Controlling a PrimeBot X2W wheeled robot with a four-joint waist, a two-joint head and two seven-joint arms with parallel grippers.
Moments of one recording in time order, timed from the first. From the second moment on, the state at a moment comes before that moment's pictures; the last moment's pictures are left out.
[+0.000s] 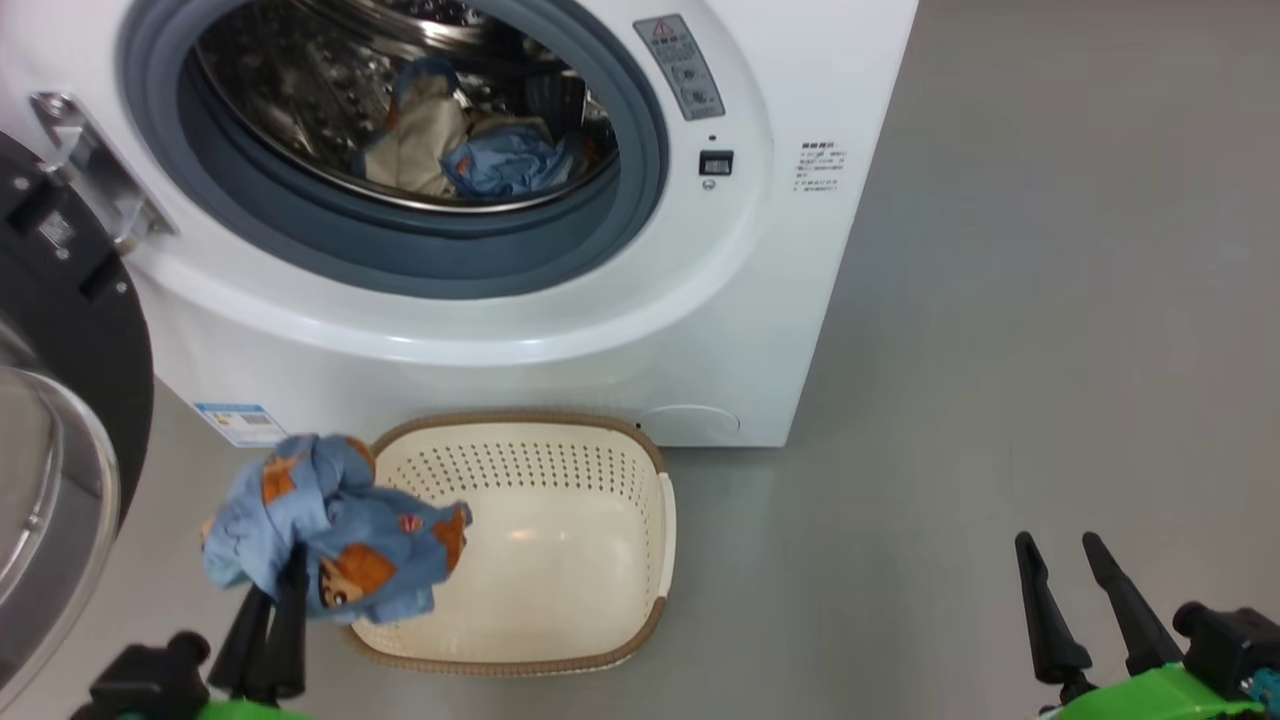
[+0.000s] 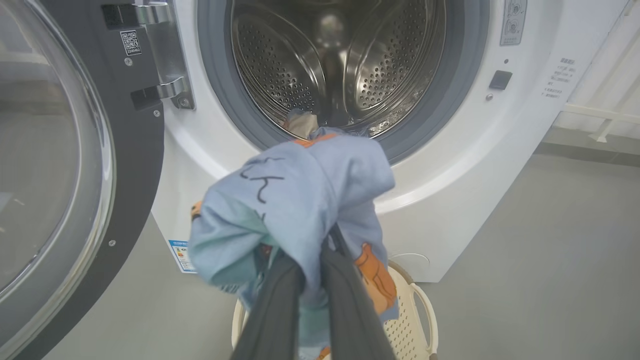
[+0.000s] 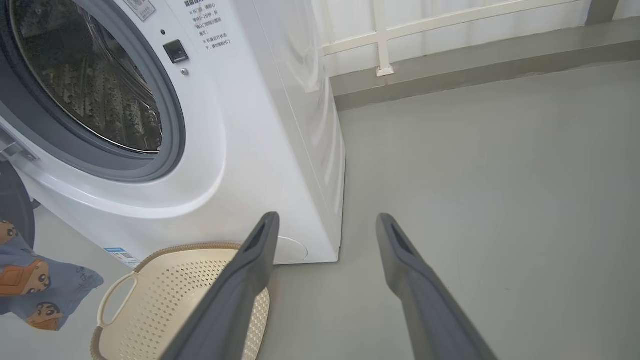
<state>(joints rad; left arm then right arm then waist) 0.02 0.14 -0.06 0.12 -0.32 -0.13 -0.25 0.03 -0.14 -0.05 0.22 0.38 0.13 -0.26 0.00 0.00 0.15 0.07</state>
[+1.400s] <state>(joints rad) -1.05 0.31 -0.14 0.74 -0.37 -0.13 -0.26 -0.28 -0.06 0.05 0.18 0.38 0.13 -0.26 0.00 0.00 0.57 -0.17</state>
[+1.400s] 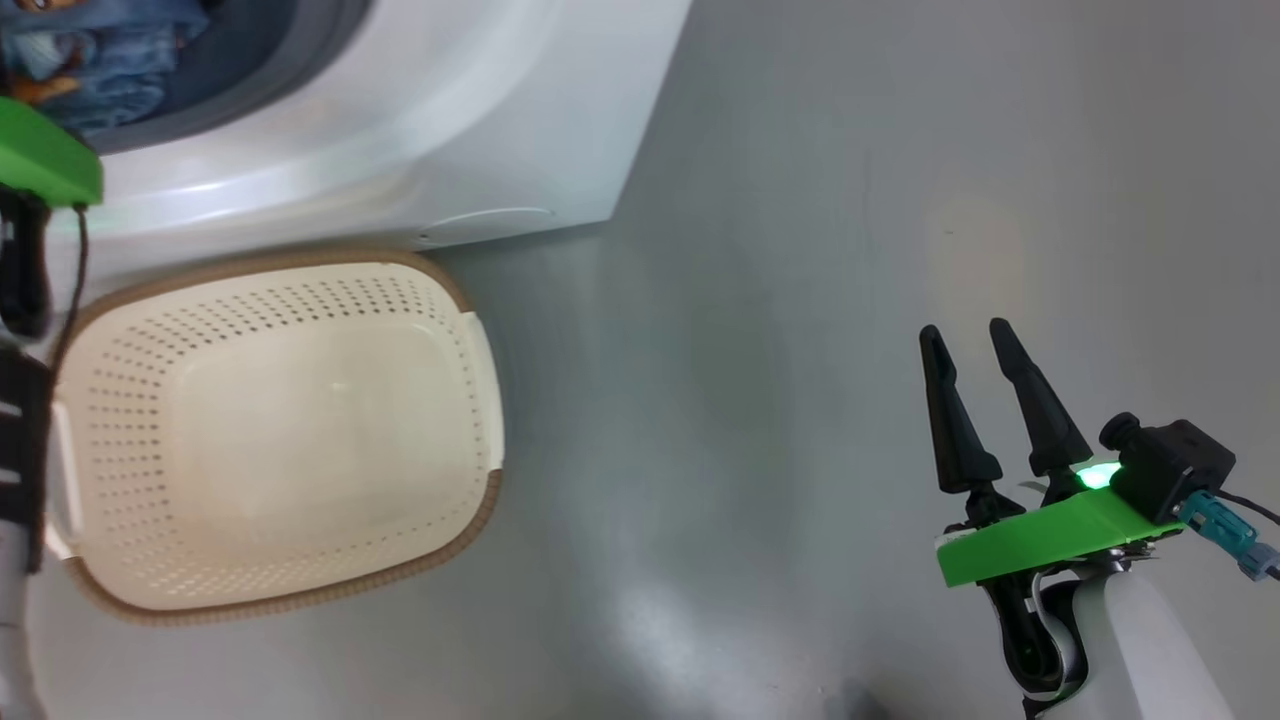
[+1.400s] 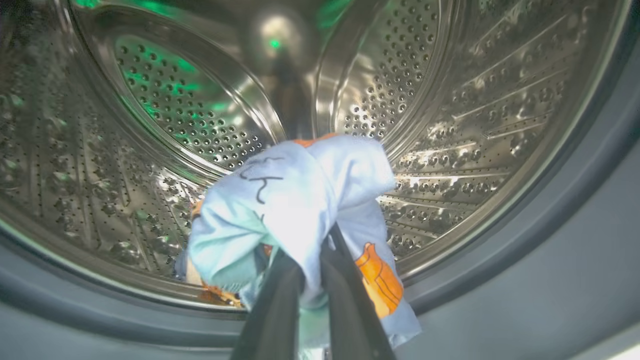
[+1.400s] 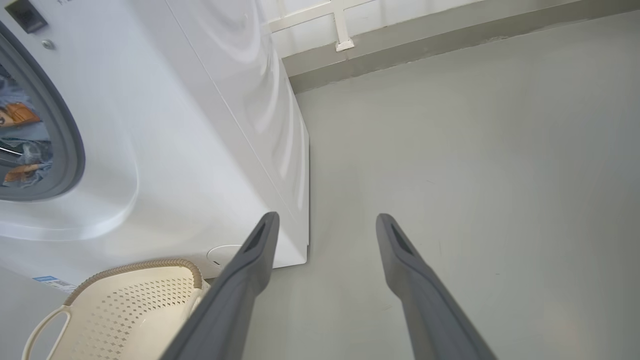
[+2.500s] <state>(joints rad) -1.15 0.35 0.03 0.82 -0.31 -0.13 -0.26 -0.30 -0.05 0.09 0.17 0.44 0.13 -0.26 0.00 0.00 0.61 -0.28</state>
